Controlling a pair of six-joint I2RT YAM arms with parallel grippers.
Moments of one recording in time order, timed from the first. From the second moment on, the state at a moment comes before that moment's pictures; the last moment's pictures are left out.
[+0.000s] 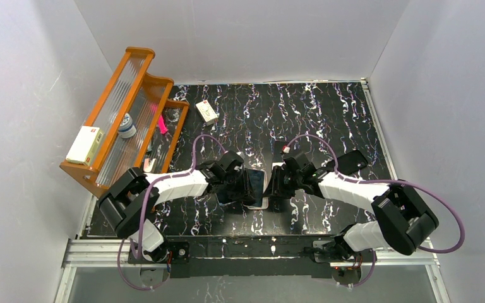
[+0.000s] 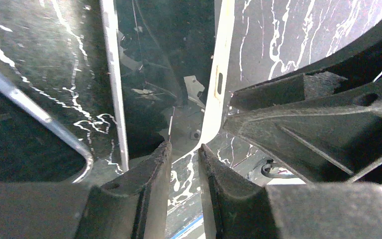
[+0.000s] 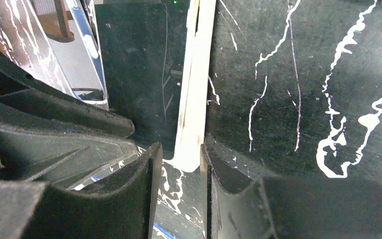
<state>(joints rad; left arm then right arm) -0.85 1.55 0.78 -0.15 0.24 -0.96 0.70 1.35 0.60 -0.17 -0.29 0.80</state>
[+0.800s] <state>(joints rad) -0.89 1.55 0.84 -0.32 0.00 -0.91 0.70 1.33 0.55 -0.11 -0.32 0.83</state>
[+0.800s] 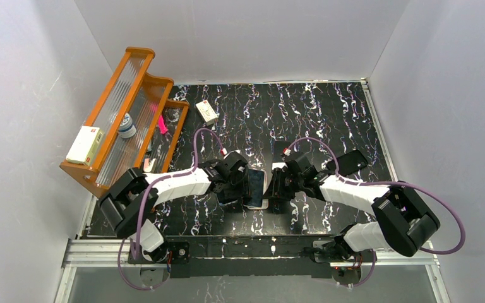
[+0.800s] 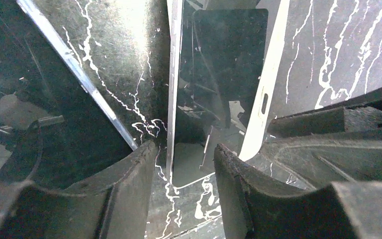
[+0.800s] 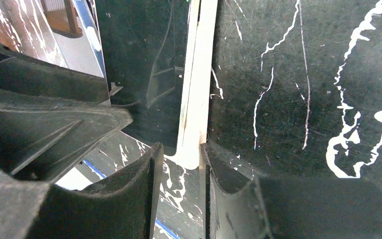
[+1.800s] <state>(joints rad) -0.94 1.59 0.83 -0.28 0.08 -1.02 0.70 1.27 0.51 -0.11 -0.27 0.85</state>
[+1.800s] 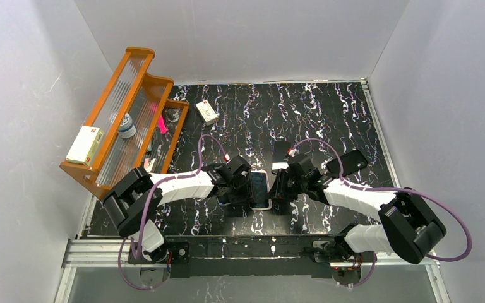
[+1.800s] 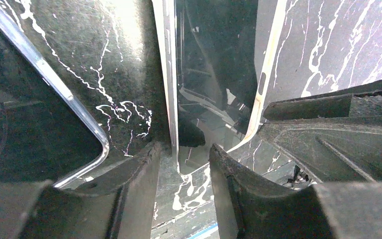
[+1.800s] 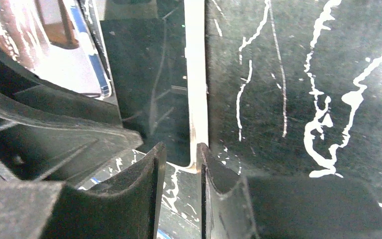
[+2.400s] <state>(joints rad) -0.93 1.59 0.82 -0.25 0.12 -1.05 0.69 1.33 0.50 -0.09 -0.30 0.84</state>
